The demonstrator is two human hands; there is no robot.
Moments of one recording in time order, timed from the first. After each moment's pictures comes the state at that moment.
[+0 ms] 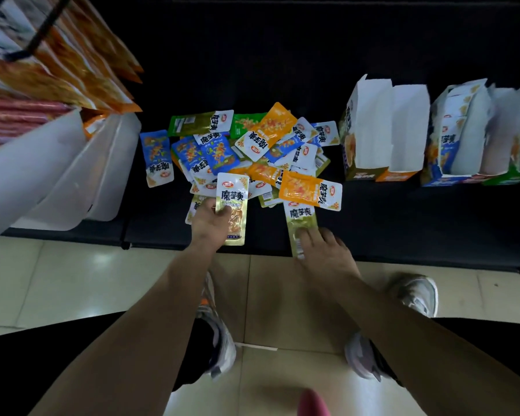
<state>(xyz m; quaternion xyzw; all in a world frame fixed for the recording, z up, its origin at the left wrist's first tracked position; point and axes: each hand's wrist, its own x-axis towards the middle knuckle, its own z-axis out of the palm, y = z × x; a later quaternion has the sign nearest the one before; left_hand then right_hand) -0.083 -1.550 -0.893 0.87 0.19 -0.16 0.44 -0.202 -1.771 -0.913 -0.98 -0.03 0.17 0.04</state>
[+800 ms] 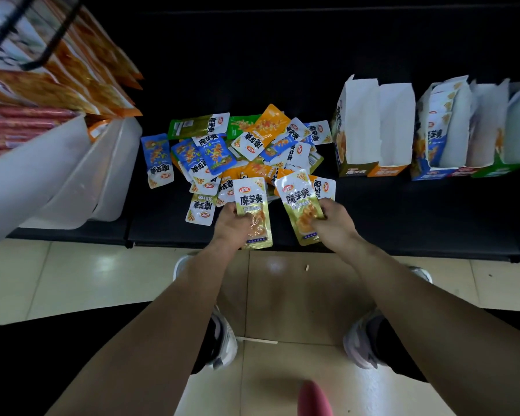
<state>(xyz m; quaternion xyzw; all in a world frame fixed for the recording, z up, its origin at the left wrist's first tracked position) -0.109 -1.590 -0.870 0.82 0.19 -0.25 0.48 -0.167 -1.794 -0.859 -0.79 0.26 0.16 0.53</state>
